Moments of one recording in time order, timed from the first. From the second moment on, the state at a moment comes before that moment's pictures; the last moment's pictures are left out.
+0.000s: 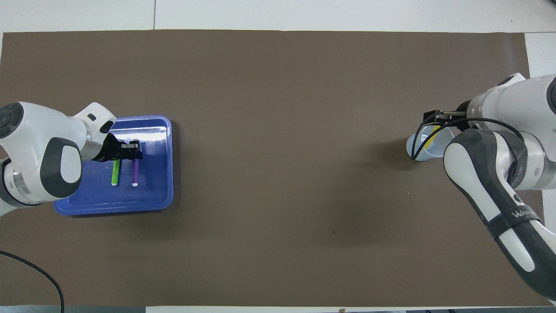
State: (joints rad) left arm 0.13 0.19 -0.19 -2.14 -0.20 2.27 0.02; right arm 0.08 0.14 -0.12 -2.02 0.01 2.30 0.07
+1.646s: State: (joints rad) left arm 0.13 0.17 -0.18 -2.02 -0.19 2.07 -0.01; right arm 0.09 0.13 -0.12 -2.05 0.01 2.35 0.07
